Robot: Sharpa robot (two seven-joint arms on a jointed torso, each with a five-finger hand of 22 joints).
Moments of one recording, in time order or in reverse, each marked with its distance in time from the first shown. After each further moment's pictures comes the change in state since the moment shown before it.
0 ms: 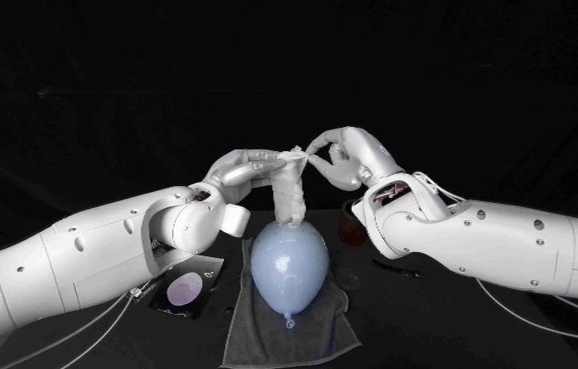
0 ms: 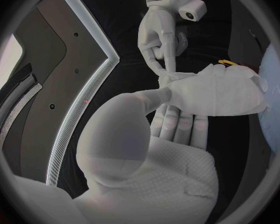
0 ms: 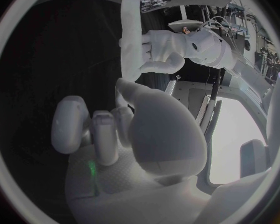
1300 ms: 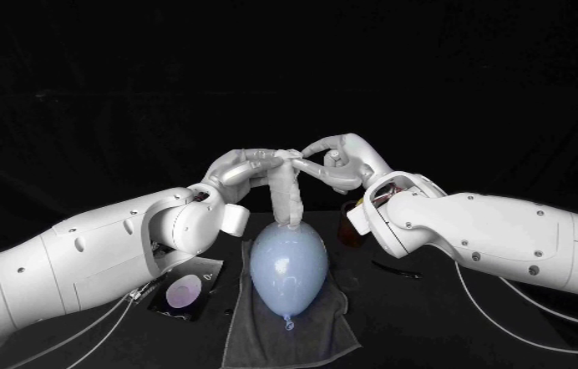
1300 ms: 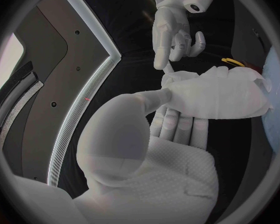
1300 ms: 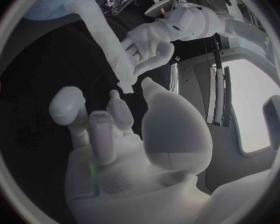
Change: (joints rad) left arm 0.001 0.008 0.001 -0.011 0.022 -0.007 0.022; left_hand -0.015 0.010 0.013 0.000 -0.003 -0.008 0.002 -0.006 0.002 -0.039 0.007 -0.010 -0.005 -0.008 0.002 -0.042 -0.016 0.009 0.033 -0.007 0.024 0.003; right arm 0.011 -0.002 0.003 -0.016 0.515 0.142 0.245; right_hand -0.215 -0.134 -0.309 0.198 0.005 -0.197 0.089 -0.116 -0.055 -0.142 0.072 -0.209 -0.004 0.002 0.063 -0.018 0.000 0.017 -0.098 0.066 -0.234 0.000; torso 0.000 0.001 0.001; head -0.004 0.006
